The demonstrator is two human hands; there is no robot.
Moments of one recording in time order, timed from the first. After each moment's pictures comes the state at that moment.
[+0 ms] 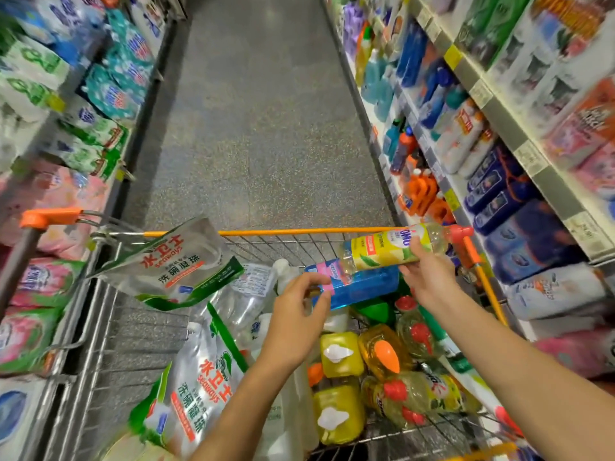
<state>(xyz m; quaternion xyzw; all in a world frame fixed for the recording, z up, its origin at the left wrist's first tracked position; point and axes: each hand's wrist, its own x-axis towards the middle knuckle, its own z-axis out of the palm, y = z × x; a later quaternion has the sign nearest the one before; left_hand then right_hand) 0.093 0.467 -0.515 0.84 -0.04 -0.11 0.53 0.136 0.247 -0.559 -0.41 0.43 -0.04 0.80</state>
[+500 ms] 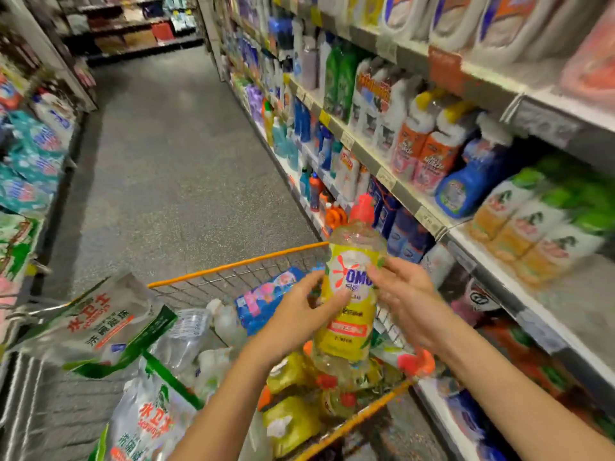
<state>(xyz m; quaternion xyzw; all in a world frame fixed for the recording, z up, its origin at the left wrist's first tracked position) 0.039 0.368 -0.446 0.73 -0.23 -0.29 0.58 -0.038 0.211 -0.420 -0.57 0.18 -0.08 0.79</state>
